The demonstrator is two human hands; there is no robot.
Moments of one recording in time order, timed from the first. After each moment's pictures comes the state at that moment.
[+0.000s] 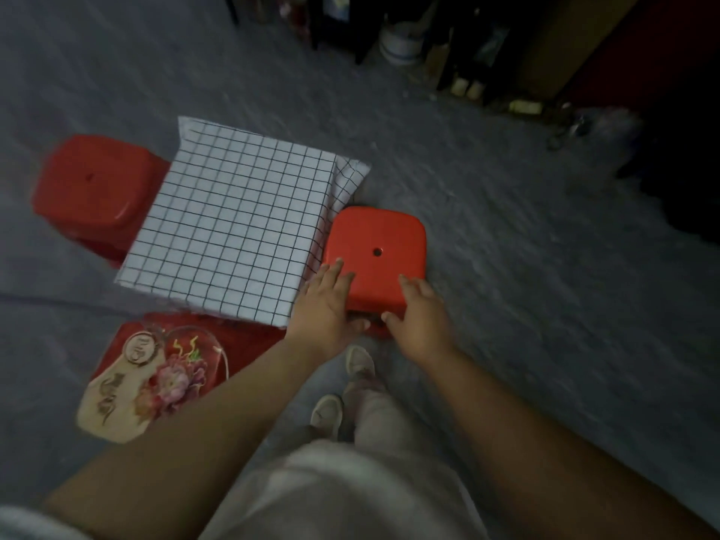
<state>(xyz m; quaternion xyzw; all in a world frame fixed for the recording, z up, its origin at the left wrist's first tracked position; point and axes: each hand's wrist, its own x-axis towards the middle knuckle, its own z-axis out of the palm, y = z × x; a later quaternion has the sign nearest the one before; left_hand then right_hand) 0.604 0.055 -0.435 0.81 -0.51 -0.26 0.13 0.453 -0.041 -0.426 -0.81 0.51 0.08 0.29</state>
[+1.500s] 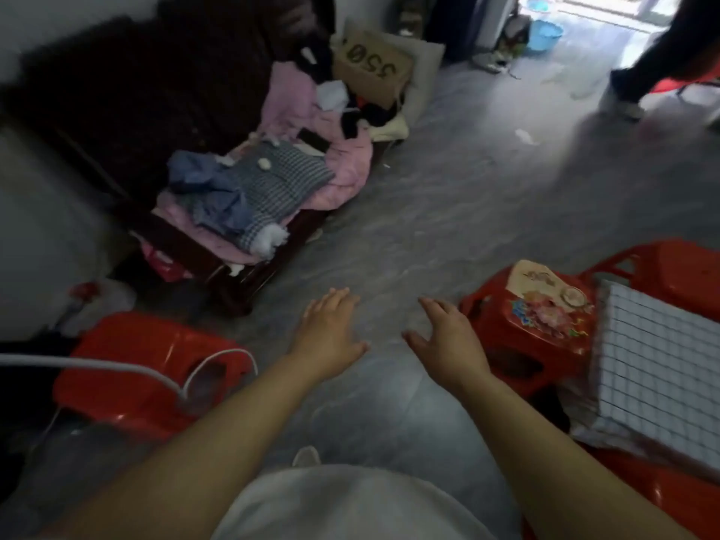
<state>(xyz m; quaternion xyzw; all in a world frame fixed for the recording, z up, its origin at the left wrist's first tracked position) 0.155 0.576 -0.338 0.92 0.32 -0.04 0.23 0.301 0.420 -0.312 -0.89 -0.36 0.20 0.20</state>
